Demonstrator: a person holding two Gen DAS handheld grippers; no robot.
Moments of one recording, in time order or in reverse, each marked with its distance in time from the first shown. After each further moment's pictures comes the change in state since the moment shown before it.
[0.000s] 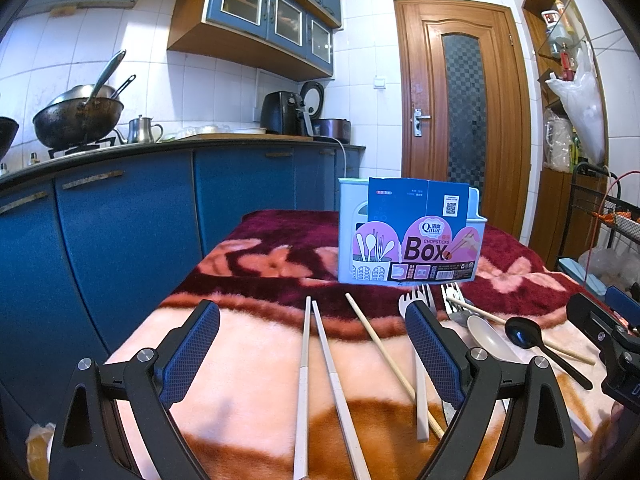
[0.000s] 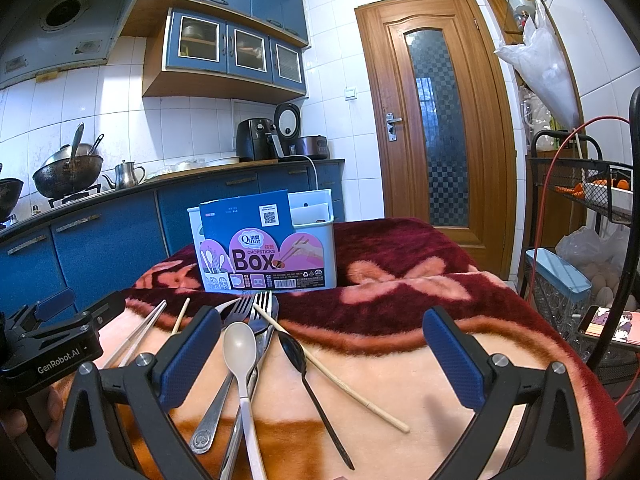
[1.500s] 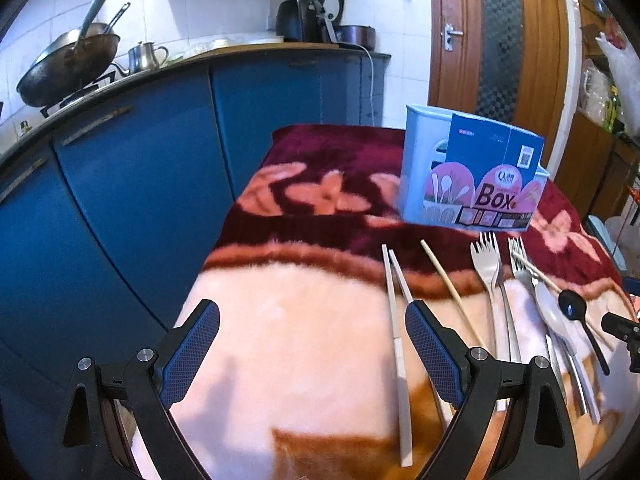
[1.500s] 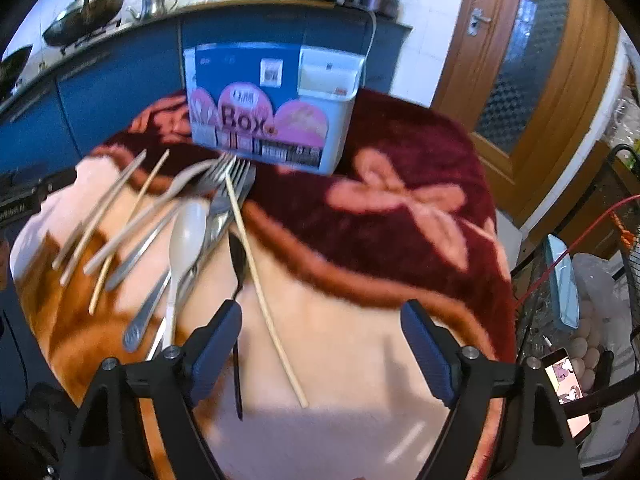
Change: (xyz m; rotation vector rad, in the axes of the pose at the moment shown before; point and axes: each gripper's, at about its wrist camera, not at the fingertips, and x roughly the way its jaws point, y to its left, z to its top) left arm 0.043 0.052 0.030 0.020 0.396 0.066; right arm 0.061 -0.023 0.030 -0.334 0.654 0.083
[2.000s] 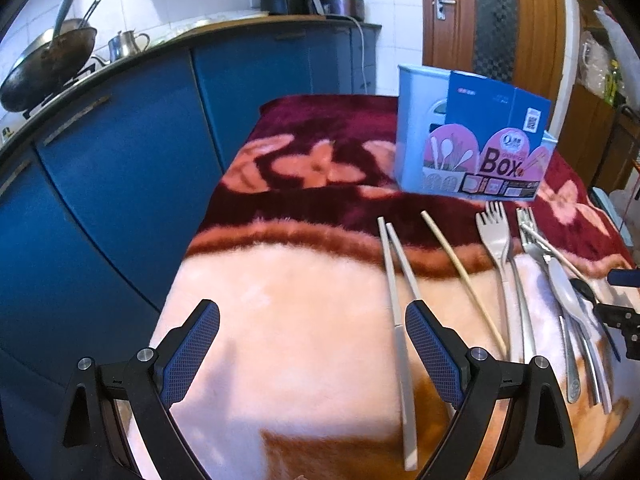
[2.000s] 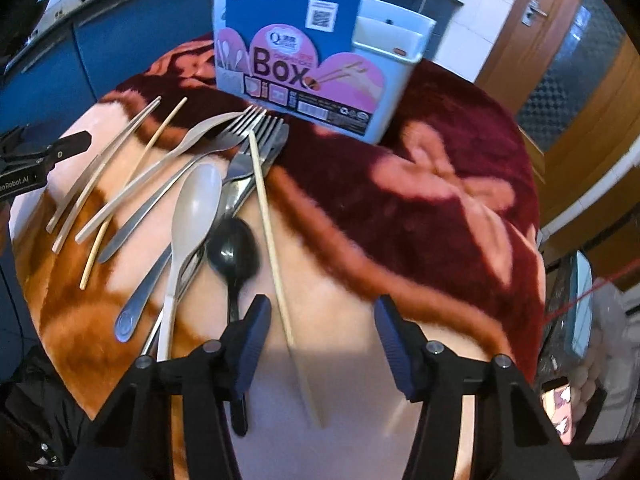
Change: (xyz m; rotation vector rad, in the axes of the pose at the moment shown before) left arm 0.023 -0.008 0.003 0.045 0.105 0.004; right arm 0.034 0.018 0.020 -0.137 0.160 0.057
